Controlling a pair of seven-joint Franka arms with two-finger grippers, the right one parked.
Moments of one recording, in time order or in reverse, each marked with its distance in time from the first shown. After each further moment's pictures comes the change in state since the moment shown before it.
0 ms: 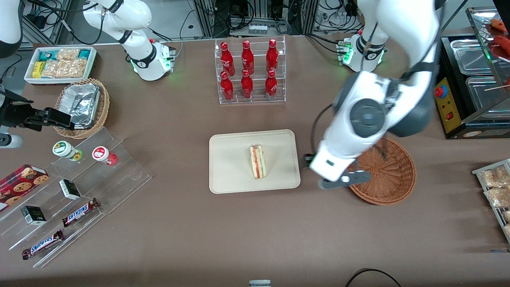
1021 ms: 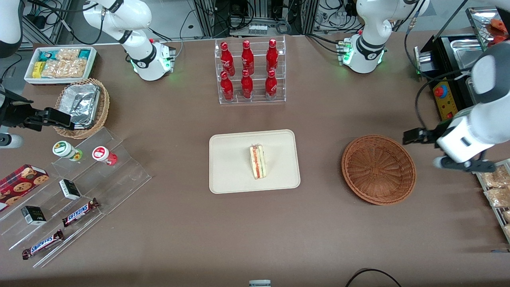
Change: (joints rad) arm 0.392 -0.276 0.002 -0.212 -0.008 -0.201 0.628
